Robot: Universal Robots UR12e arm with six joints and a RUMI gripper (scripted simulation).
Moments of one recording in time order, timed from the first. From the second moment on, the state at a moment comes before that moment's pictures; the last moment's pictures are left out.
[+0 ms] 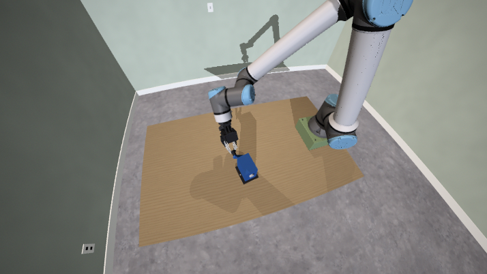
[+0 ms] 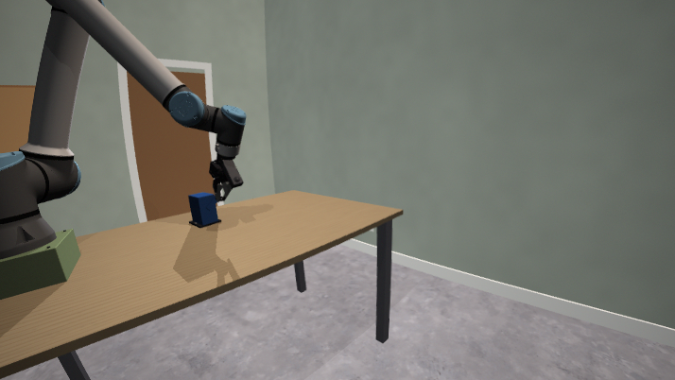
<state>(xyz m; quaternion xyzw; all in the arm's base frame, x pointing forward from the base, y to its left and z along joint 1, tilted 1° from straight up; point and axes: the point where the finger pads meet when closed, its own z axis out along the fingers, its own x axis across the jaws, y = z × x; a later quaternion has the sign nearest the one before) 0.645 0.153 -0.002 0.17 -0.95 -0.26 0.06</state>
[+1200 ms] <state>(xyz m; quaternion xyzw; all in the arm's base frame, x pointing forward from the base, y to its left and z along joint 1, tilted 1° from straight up) 0.654 0.156 -0.029 0.17 -0.95 -0.26 0.06</state>
